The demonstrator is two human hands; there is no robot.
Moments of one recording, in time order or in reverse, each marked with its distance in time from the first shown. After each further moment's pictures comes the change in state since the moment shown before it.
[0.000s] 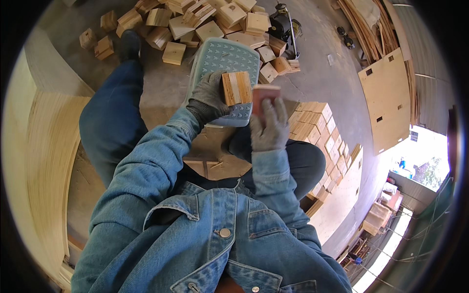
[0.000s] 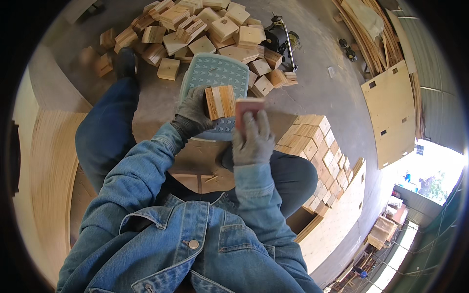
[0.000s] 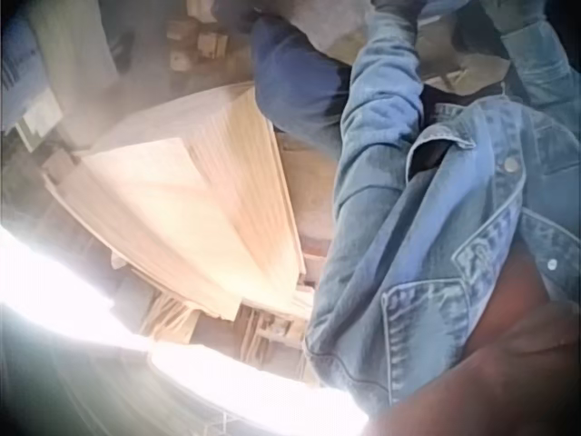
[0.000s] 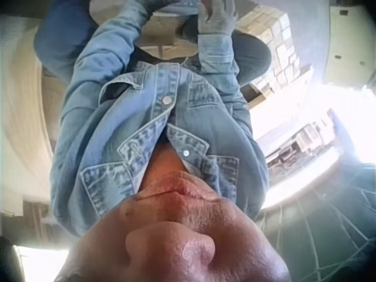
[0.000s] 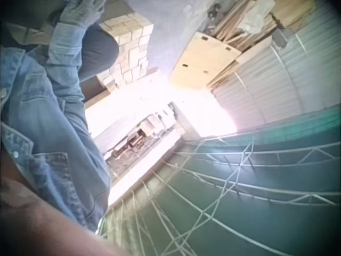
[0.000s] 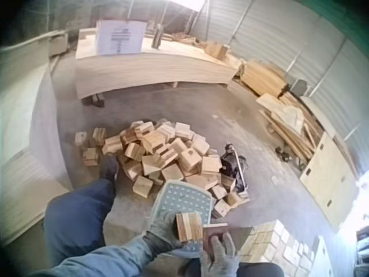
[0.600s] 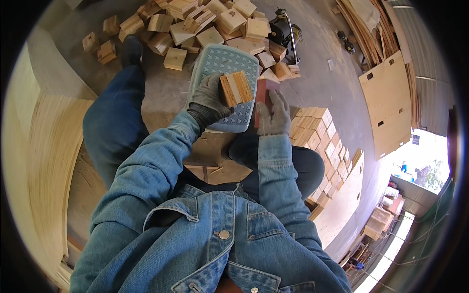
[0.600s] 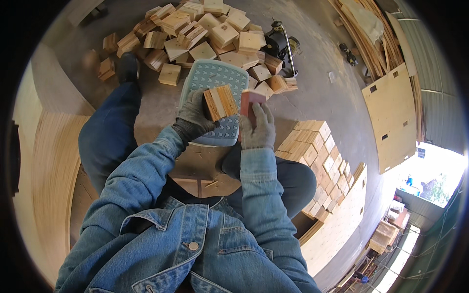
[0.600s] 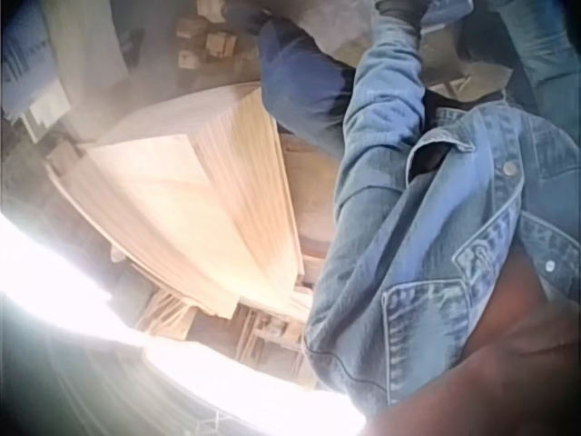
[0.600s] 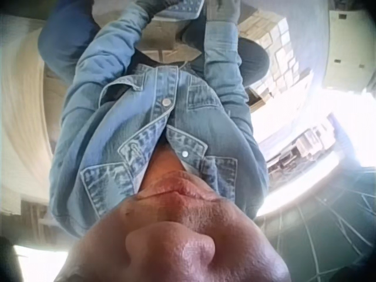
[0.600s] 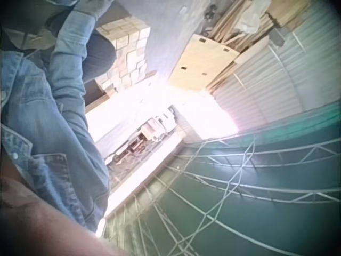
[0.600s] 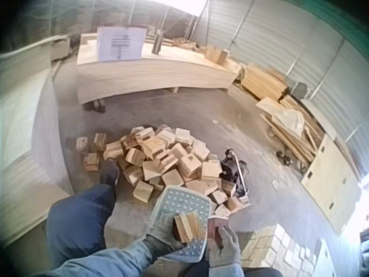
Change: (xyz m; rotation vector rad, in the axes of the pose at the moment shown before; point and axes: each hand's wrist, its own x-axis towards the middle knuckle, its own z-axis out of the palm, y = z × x) left_hand 0.008 0.003 -0.001 0.058 -0.069 -0.155; right_hand 0.038 0.033 0.031 0.313 0.054 0.134
